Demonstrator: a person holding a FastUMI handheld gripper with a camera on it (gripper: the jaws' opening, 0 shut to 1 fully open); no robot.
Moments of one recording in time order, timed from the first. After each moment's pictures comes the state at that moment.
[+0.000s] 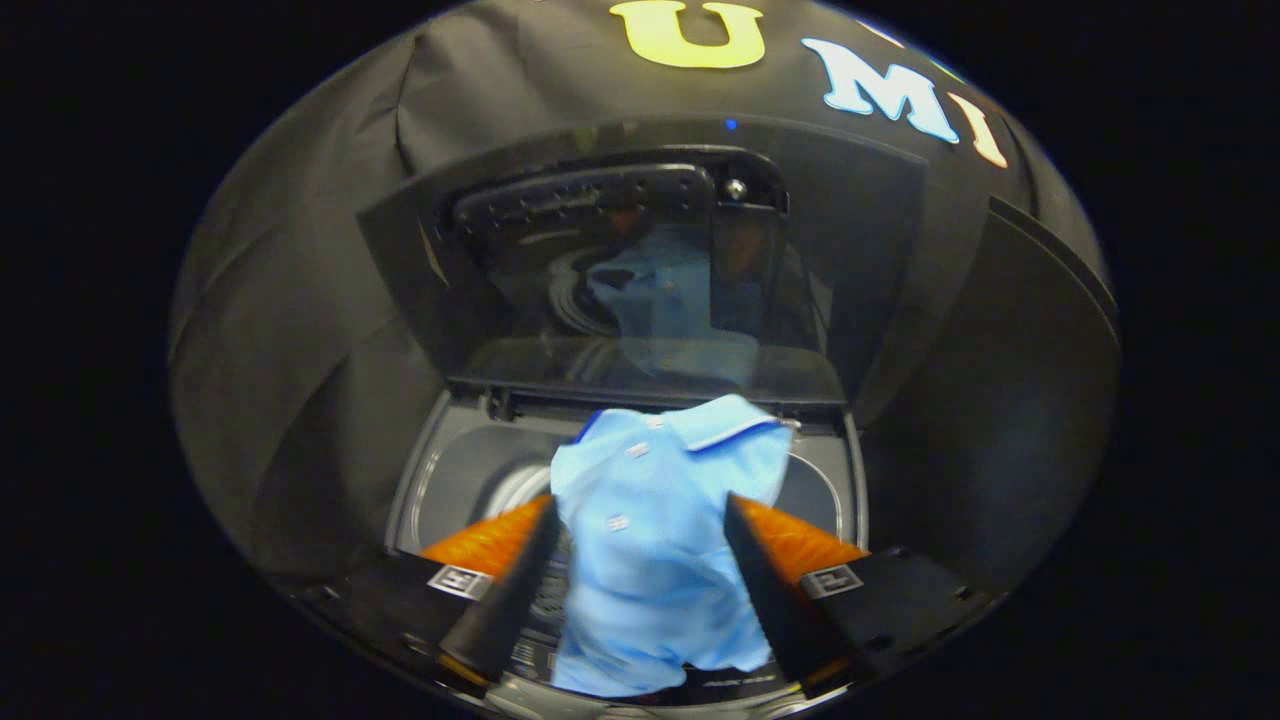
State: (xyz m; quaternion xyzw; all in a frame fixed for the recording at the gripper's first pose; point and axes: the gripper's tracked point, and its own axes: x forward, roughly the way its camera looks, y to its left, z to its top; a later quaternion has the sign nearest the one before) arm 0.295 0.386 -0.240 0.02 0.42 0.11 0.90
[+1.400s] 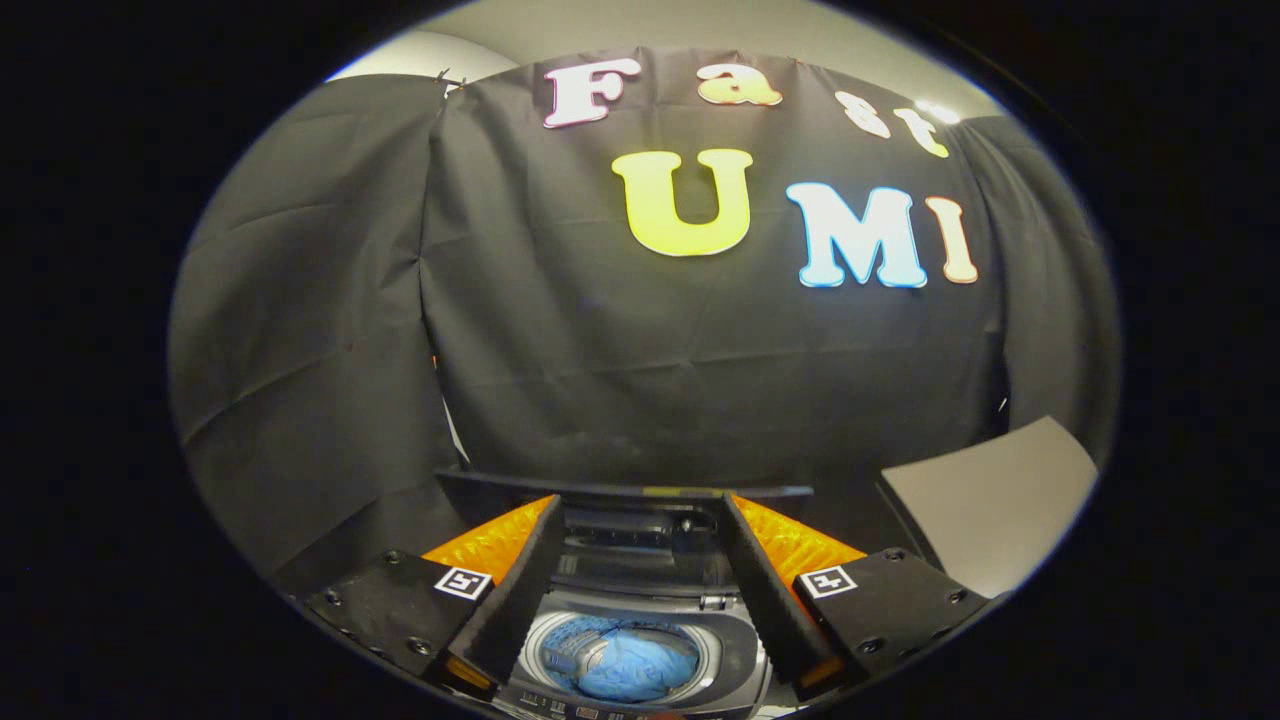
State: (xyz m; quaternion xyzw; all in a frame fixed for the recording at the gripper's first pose) arm 0.364 0.363 -0.005 0.05 0.19 0.10 0.98
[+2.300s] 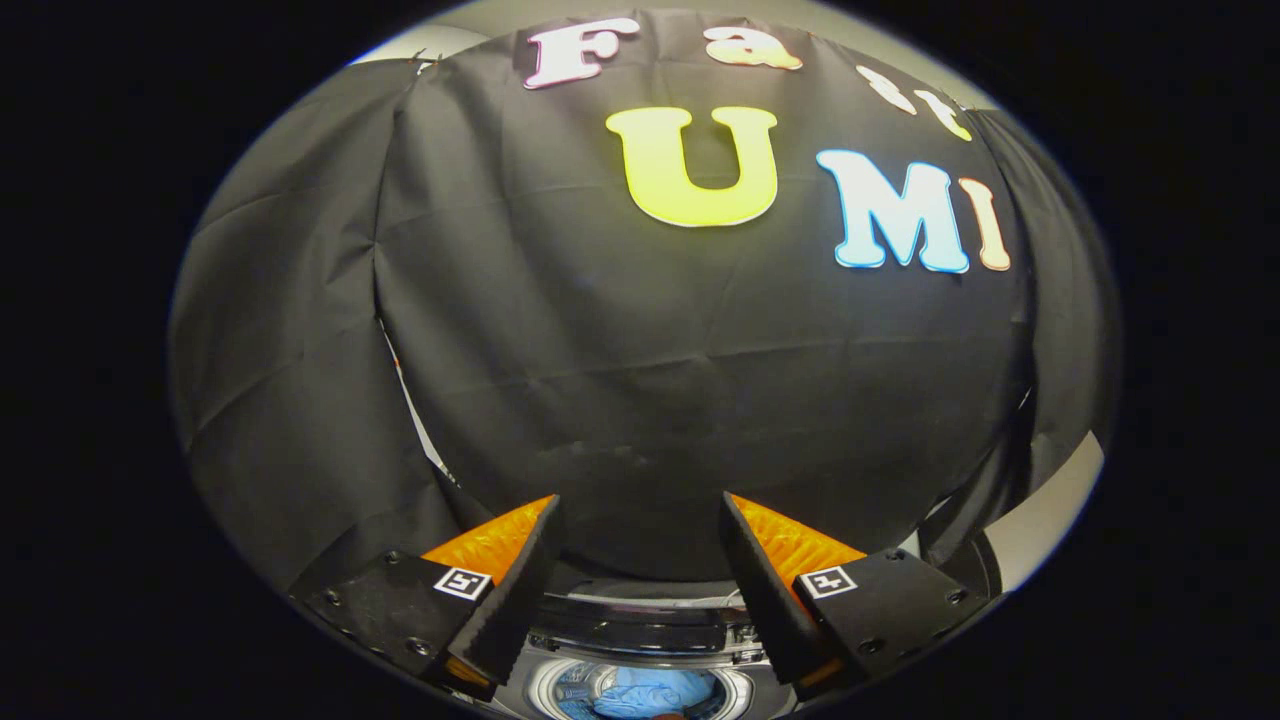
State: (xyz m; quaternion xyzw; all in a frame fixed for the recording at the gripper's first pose) arm 0.490 0.412 -0.054 0.06 0.24 0.09 0.96
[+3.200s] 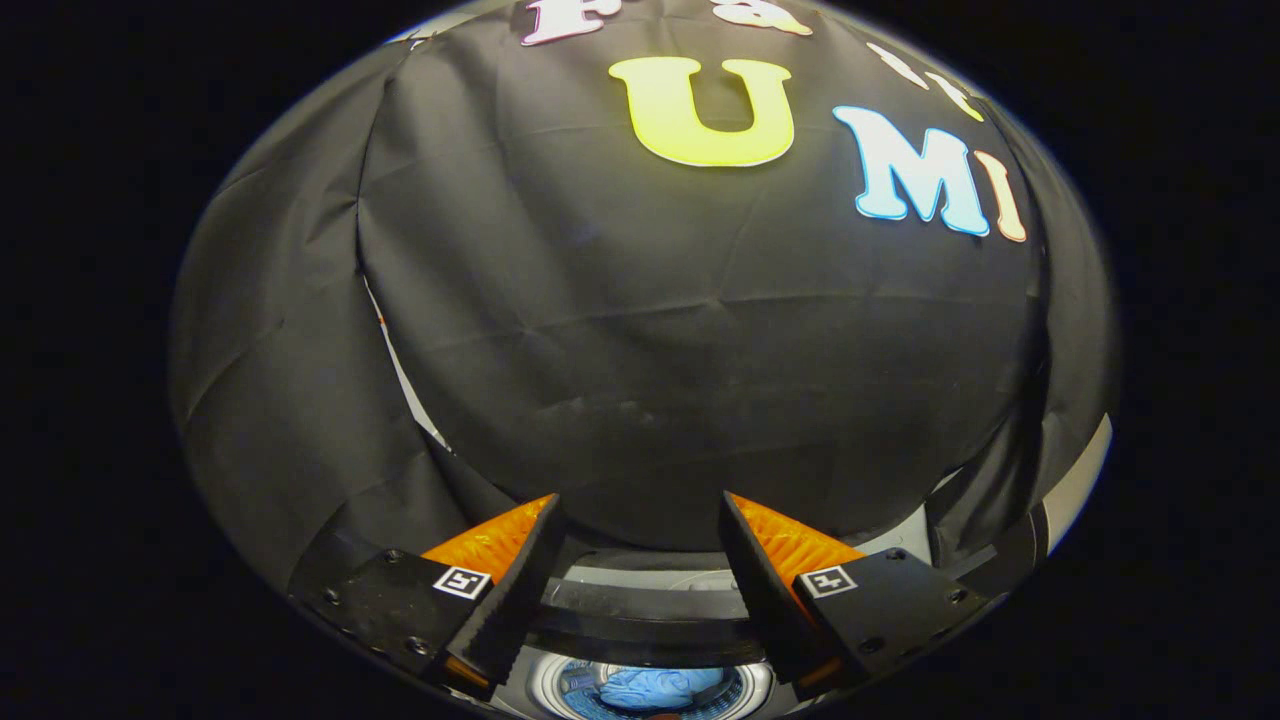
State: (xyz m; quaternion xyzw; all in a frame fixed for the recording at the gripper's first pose) arm 0.497 0.438 -0.104 0.05 0.30 0.10 0.95
